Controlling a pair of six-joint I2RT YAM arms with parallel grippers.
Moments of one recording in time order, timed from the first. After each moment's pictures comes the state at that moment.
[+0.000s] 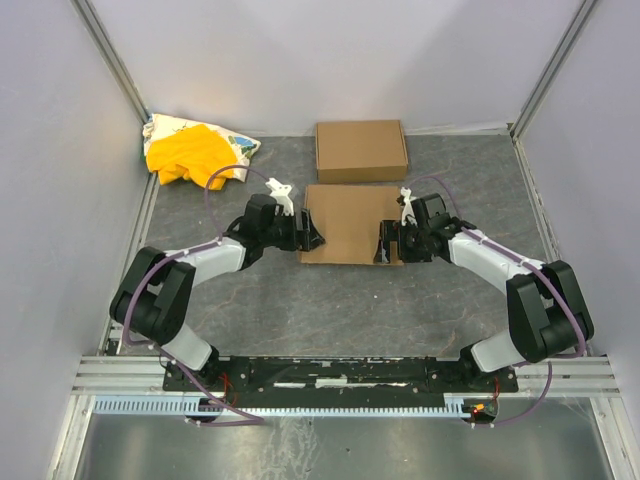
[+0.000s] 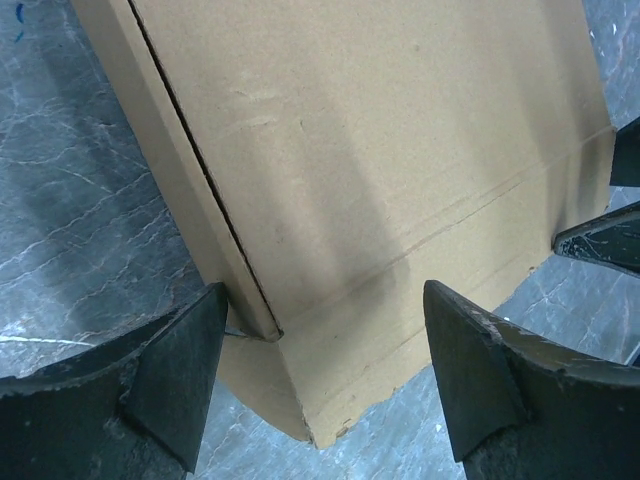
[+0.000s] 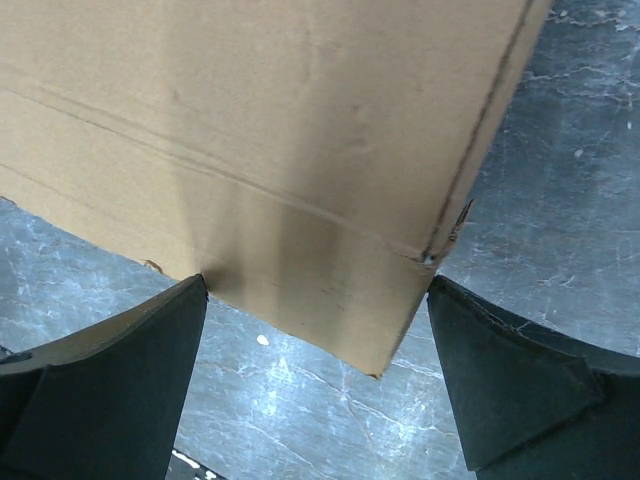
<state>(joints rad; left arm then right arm) -0.45 1.58 0.75 0.24 0.35 -0.40 0.36 1.47 0.82 -0.33 -0.25 0.31</state>
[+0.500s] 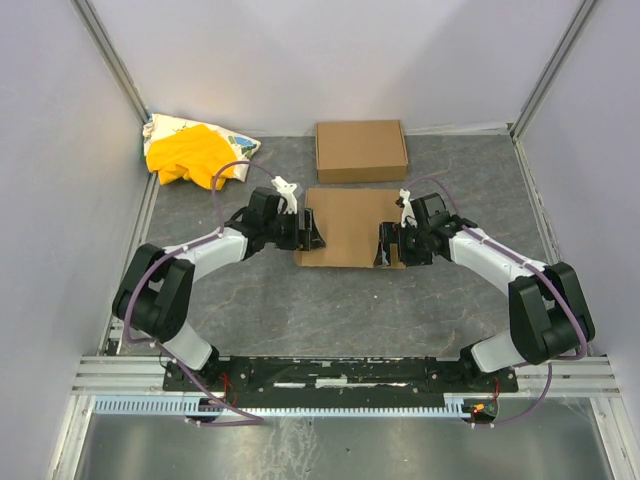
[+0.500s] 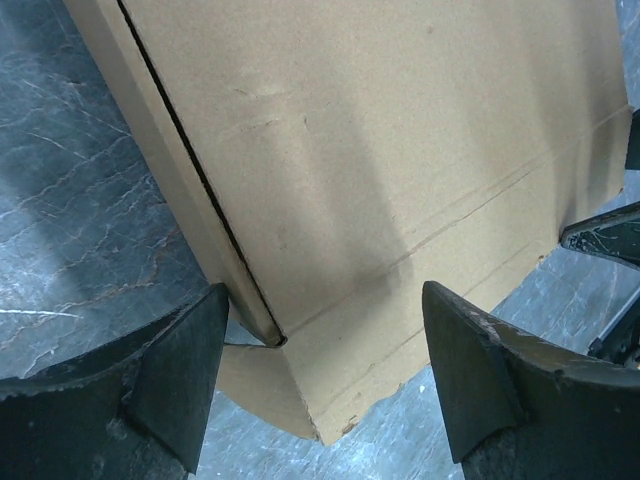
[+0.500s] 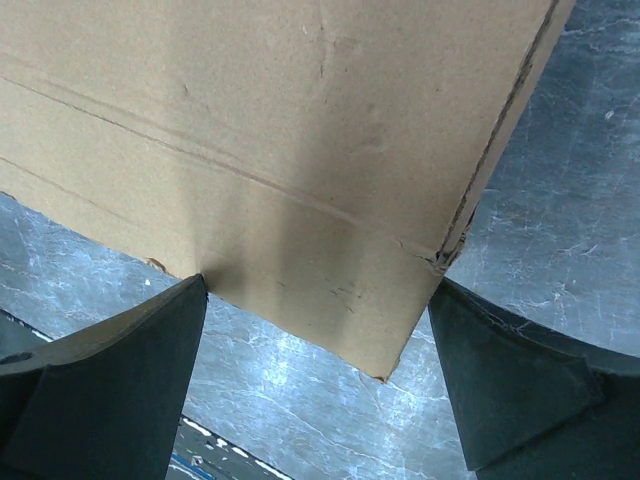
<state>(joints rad) -0.45 1.60 0.87 -0.01 0.38 -0.38 0.37 1.46 0.85 -0.42 -0.29 0.31</state>
